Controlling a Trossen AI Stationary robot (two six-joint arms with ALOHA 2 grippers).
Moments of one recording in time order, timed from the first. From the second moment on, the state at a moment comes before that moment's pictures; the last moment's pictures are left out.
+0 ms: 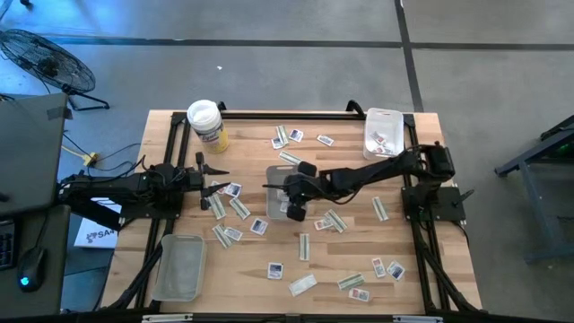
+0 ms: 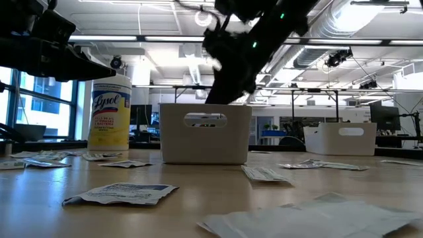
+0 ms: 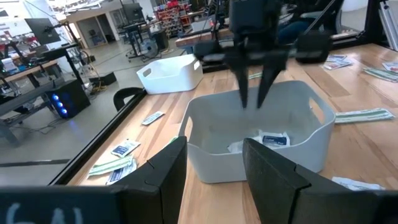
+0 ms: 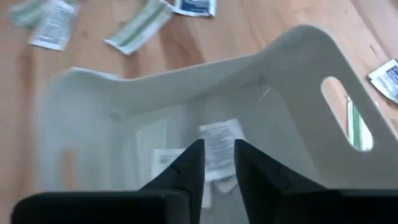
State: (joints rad) left arm 0.03 0.10 0.04 0.00 -0.17 0.23; right arm 0.06 1.83 1.19 -0.20 0.23 0.20
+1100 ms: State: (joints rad) left arm 0.03 0.10 0.04 0.00 -0.17 0.23; right arm 0.83 1.69 1.20 -1.21 -0.15 1.35
